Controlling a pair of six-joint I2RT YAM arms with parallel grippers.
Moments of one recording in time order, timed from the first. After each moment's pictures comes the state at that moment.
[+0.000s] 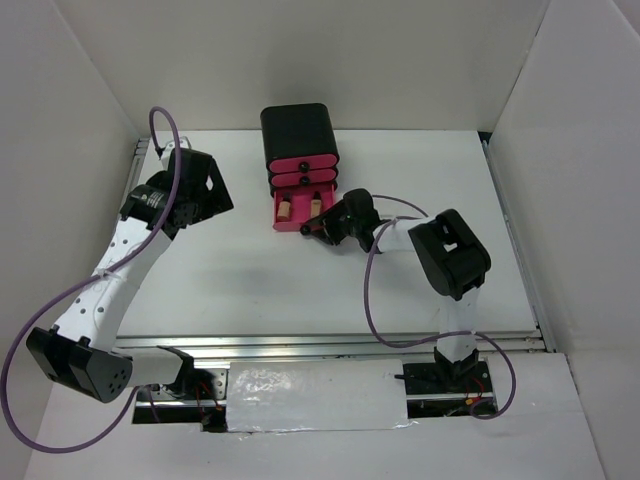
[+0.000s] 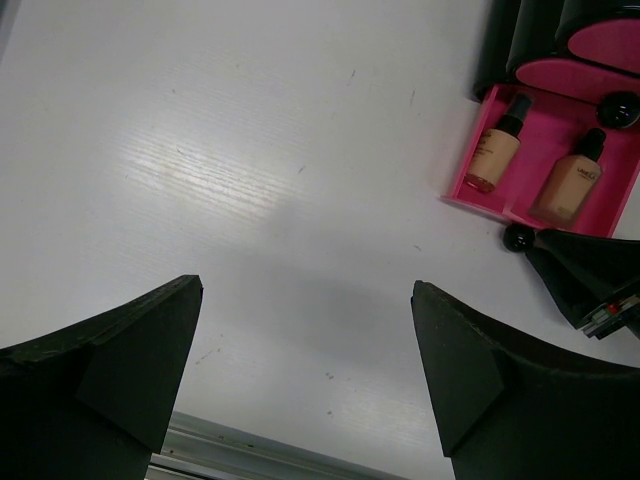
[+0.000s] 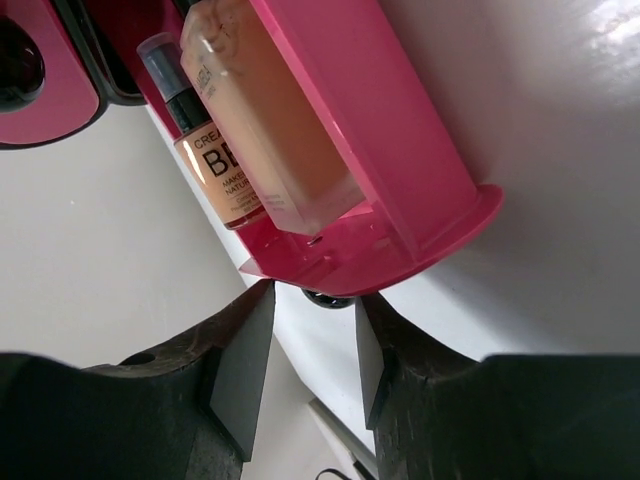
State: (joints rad) left arm -0.32 1.28 1.43 -0.97 -0.43 -0.60; right arm 0.50 1.98 1.04 0.33 -0.23 1.46
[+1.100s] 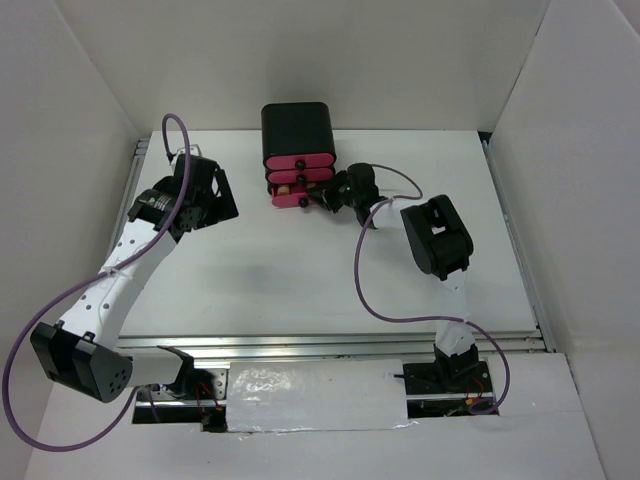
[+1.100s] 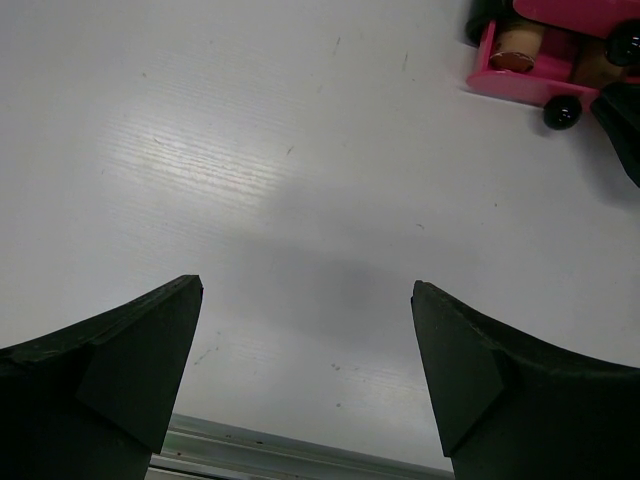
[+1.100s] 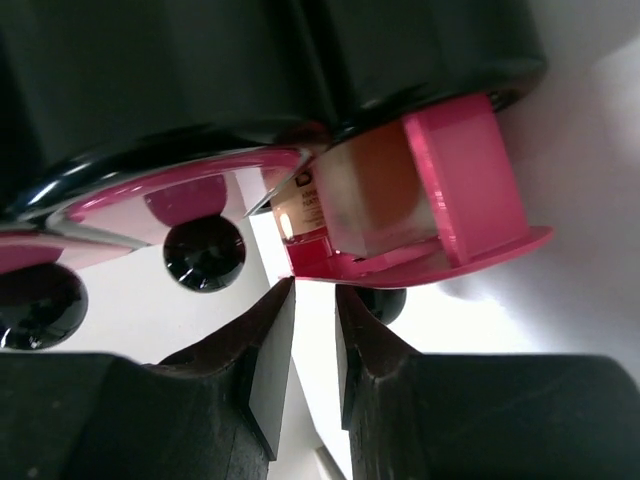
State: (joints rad) left arm -0.32 1.28 1.35 -0.92 -0.37 -0.55; right arm 0.40 2.20 1.35 0.42 -0.31 1.36
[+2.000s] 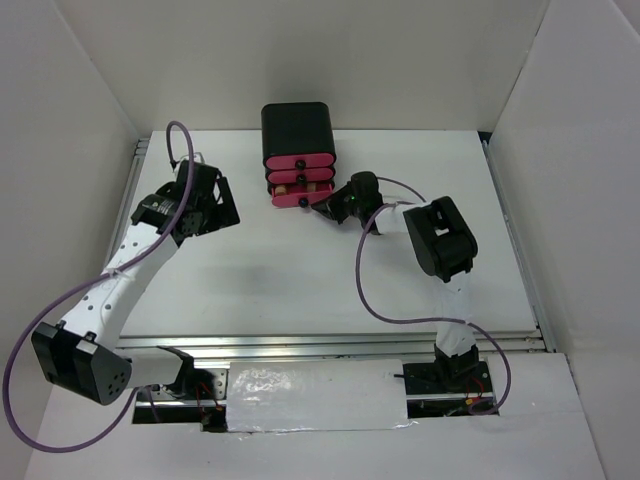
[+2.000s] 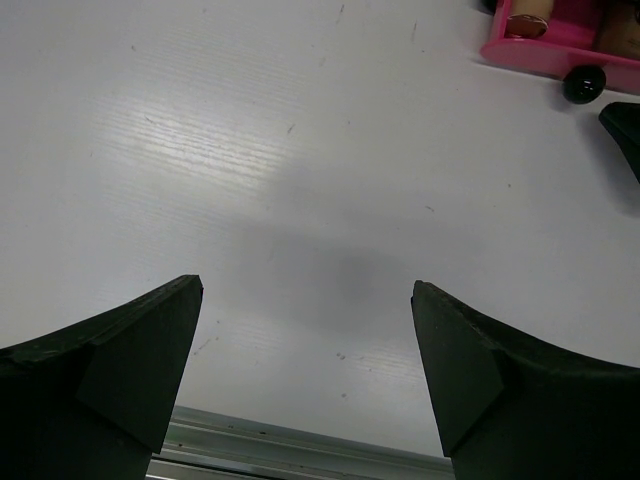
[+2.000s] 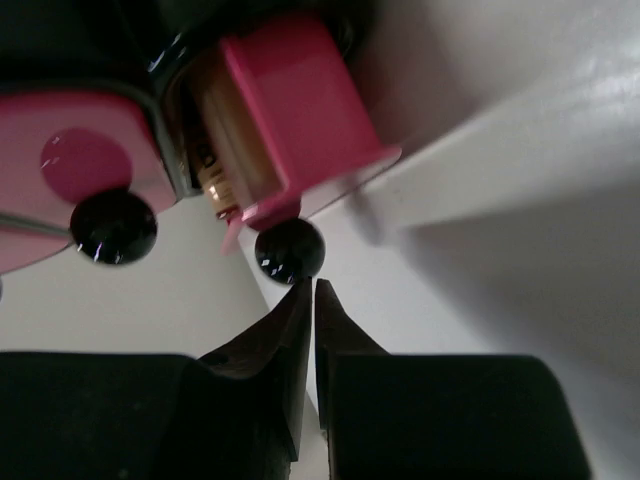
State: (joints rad) left arm -0.32 1.27 1.29 -0.90 -0.34 -0.56; right arm 0.39 2.14 1.23 0.40 -0.33 1.39
